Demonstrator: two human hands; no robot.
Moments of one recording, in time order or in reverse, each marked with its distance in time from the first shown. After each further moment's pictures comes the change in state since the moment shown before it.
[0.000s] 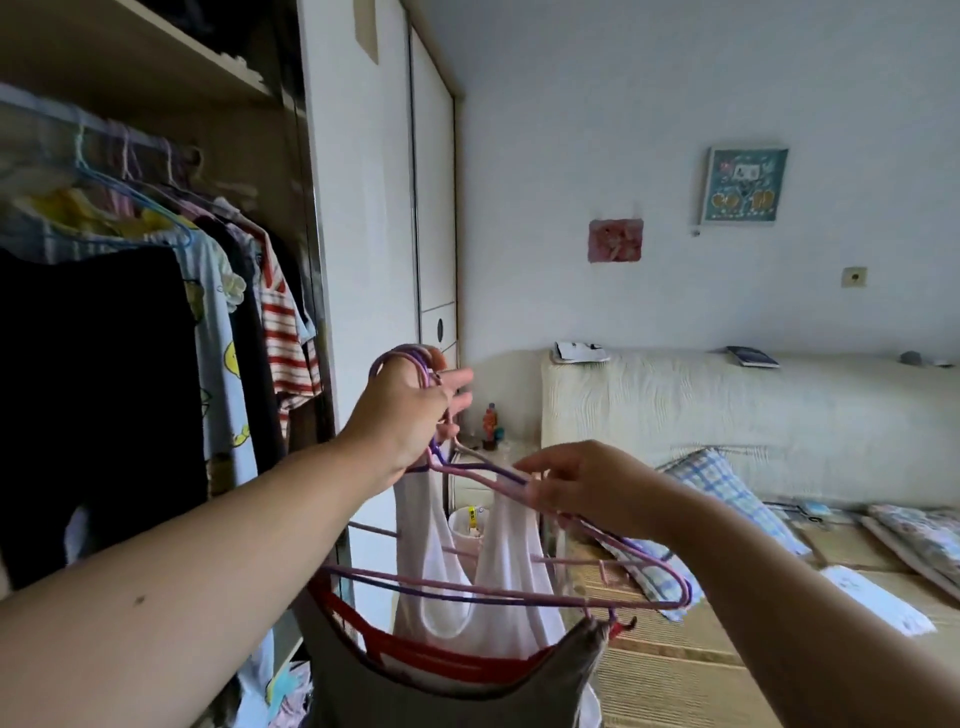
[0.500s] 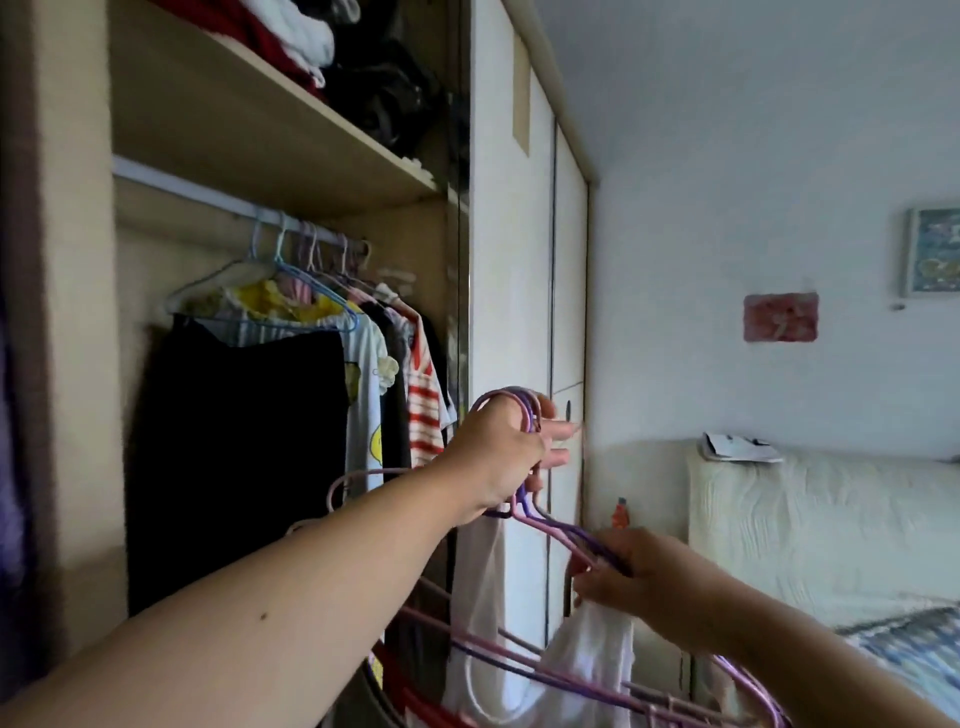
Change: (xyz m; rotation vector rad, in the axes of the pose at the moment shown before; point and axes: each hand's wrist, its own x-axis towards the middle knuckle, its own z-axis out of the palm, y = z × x) left_hand 0.106 0.001 -0.109 0.210 -0.042 0.003; right_hand 0.162 -0.043 0.065 -0.064 -0.106 -0.128
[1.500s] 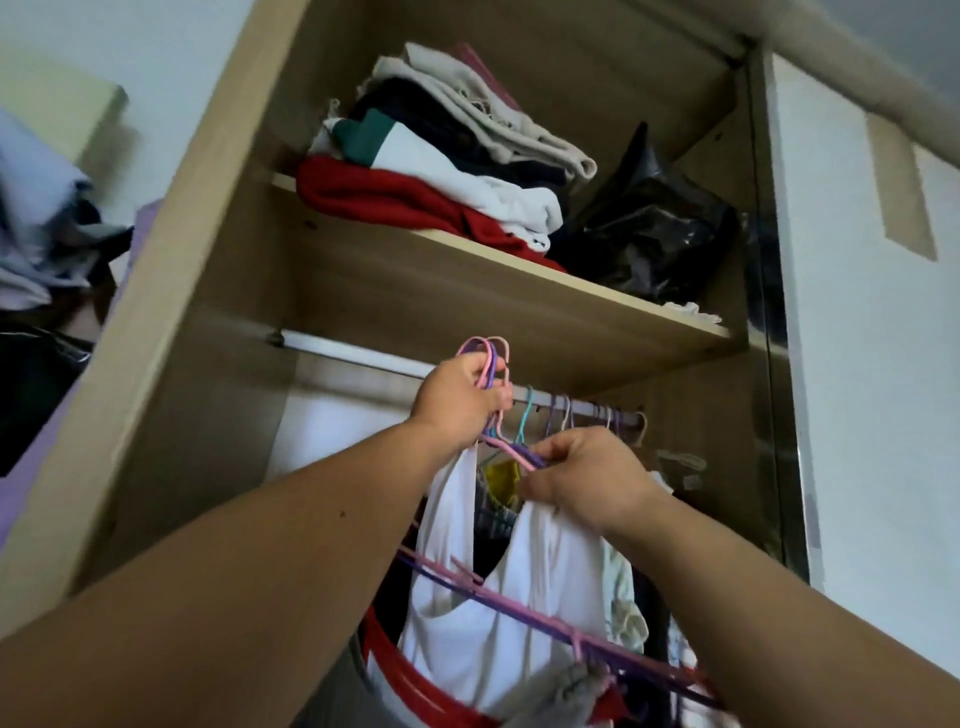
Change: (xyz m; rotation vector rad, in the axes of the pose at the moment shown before) left_hand 0.184 0.073 -0.280 0.768 1.054 0.312; right_hand 0.385 -0.186 -0.058 0.494 -0.001 -0.779
